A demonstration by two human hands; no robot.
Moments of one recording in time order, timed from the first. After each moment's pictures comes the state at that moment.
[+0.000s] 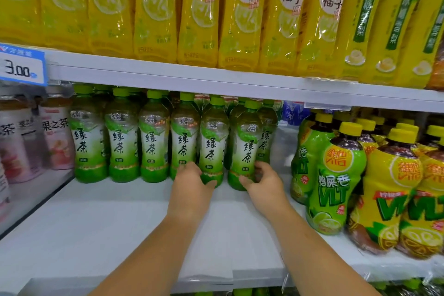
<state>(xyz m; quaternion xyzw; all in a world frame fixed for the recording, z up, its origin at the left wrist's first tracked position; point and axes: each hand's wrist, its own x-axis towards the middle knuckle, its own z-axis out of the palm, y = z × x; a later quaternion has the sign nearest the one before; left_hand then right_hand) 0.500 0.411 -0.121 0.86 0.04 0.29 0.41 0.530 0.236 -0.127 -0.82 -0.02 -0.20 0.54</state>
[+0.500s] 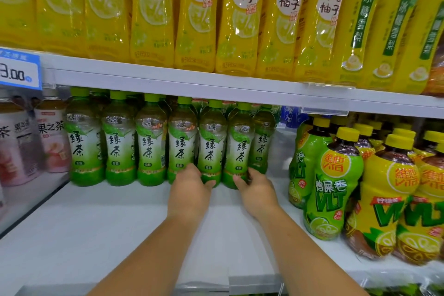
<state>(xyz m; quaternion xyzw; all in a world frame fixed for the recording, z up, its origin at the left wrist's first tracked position) 0.516 0.409 -0.122 0.86 0.05 0.30 0.41 0.535 0.245 -0.127 -0.86 -0.02 -0.18 0.48</state>
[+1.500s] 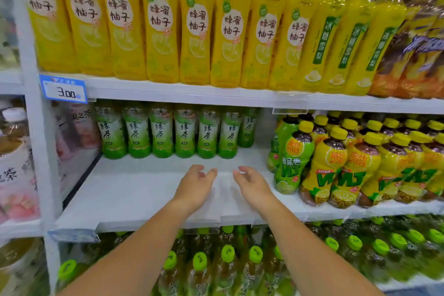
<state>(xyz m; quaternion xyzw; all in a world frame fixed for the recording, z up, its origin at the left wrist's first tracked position) 0.402 0.410 -0.088 0.83 0.07 0.01 0.56 0.407 0.237 -0.089 -0.84 0.03 0.00 0.53</state>
